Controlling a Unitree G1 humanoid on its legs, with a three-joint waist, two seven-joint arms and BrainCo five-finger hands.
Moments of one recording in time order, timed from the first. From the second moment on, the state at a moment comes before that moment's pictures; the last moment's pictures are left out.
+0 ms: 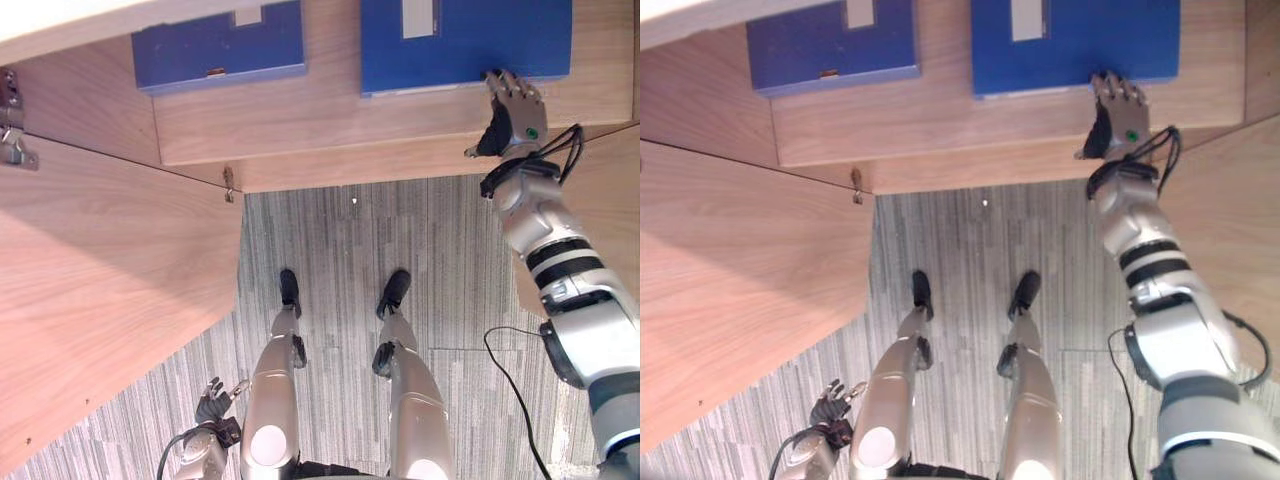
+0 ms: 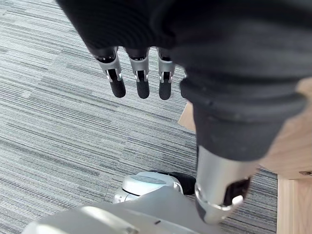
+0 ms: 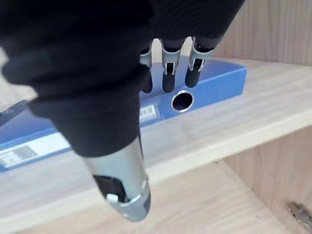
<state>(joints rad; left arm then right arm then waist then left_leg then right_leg) 0.01 0.12 0.03 0.95 -0.48 -0.20 0.09 -1.03 -0.64 0.41 0.82 -0.59 0.08 -0.38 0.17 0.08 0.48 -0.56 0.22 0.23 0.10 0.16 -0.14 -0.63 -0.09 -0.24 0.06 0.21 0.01</state>
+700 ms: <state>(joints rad) 0.01 0.14 -0.03 0.99 -0.48 -0.20 0.09 -0.95 -0.58 0.41 0.85 -0.77 0.09 -0.38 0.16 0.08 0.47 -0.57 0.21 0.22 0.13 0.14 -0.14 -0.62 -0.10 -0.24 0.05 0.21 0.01</state>
